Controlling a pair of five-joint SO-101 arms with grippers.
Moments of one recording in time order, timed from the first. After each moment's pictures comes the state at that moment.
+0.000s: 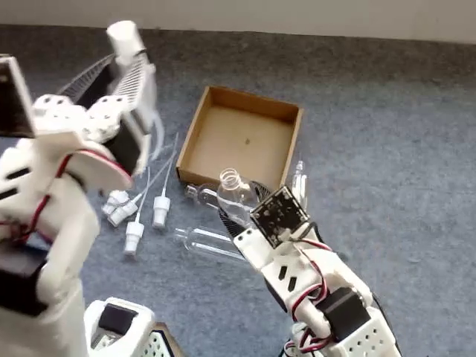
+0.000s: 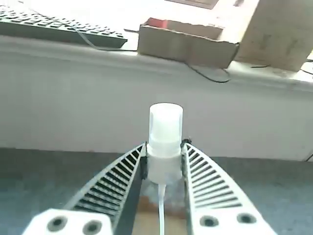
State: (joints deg) left arm 8.0 -46.5 -4.5 64.1 16.1; right arm -37.7 -87.0 69.0 46.3 11.3
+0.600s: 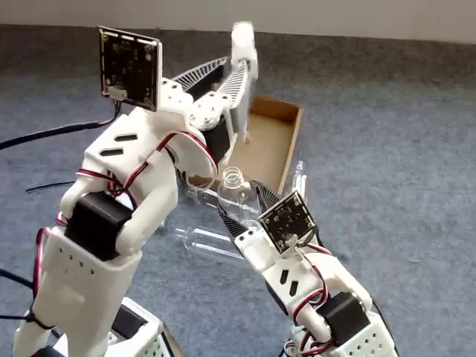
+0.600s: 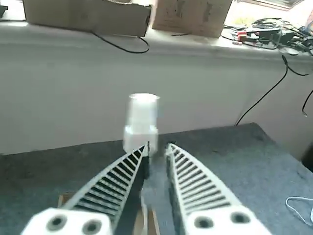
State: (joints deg) left arm 25.3 -40.3 7.0 46.6 17.5; right arm -37.7 -91.1 72.2 43.6 9.5
